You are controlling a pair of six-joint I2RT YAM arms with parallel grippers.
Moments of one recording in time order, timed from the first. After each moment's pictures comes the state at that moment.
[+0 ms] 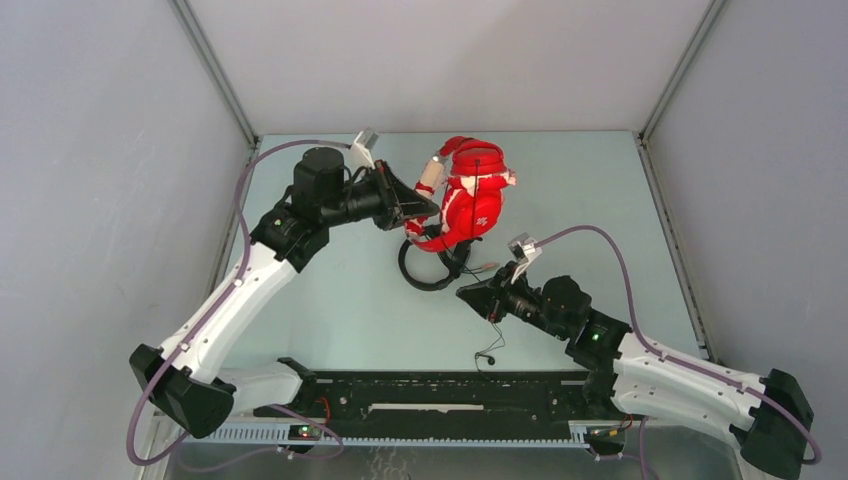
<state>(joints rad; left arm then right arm) -0.53 1.19 1.27 -0.38 0.53 -1.04 0.96 0.76 0.43 0.21 0.00 0.56</state>
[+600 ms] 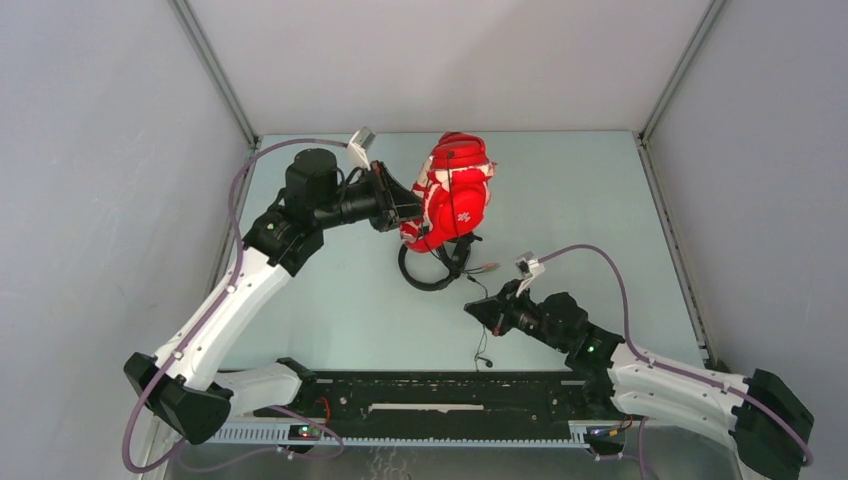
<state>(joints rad) -0.53 1.16 1.27 -0.37 0.56 -1.02 0.94 0.80 0.21 0.39 -0.02 0.68</state>
